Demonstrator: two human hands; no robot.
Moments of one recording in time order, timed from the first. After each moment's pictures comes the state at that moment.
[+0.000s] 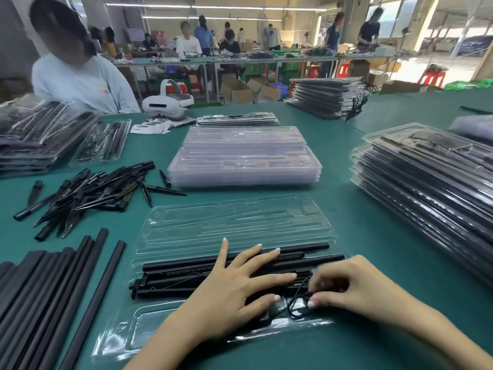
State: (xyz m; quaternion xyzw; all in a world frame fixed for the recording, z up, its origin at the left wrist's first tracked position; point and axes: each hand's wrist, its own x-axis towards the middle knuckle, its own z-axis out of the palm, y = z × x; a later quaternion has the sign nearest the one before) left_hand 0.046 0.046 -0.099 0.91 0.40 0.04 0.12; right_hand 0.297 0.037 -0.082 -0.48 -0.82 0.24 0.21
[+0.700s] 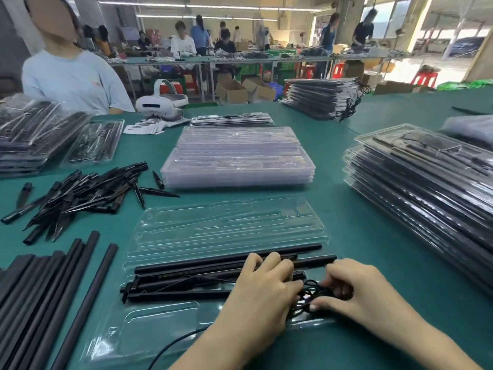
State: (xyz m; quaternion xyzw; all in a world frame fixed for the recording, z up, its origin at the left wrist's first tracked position) left_hand 0.100 0.024 -0.084 0.91 0.36 0.15 -0.10; right_hand 0.312 0.022 -0.099 -0.54 -0.78 0.16 0.27
